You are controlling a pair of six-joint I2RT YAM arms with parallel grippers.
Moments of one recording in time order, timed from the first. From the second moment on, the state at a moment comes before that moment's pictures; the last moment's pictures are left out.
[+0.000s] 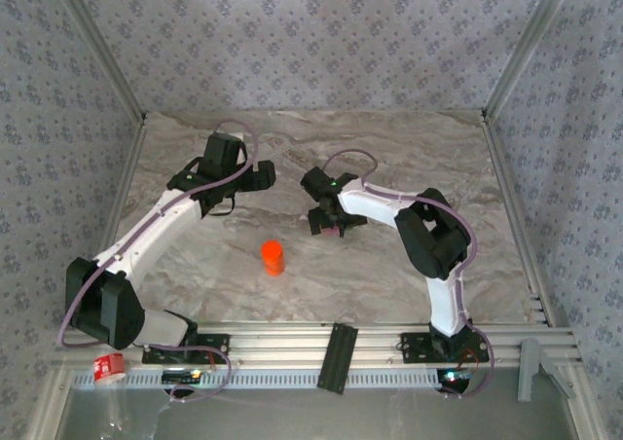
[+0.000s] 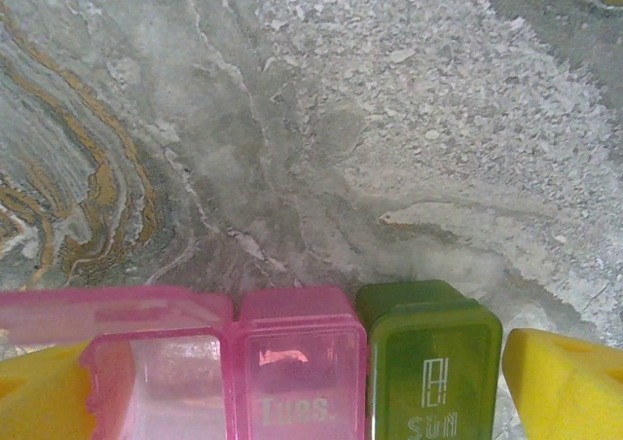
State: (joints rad) left arm -0.44 1.38 1.16 -0.52 -0.09 -0.43; right arm 0.72 2.00 1.41 -0.79 0.23 0.51
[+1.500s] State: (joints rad) left arm -0.34 1.16 1.03 -0.61 -0.37 -0.67; right arm 0.94 1.71 1.57 -0.80 0.09 0.36
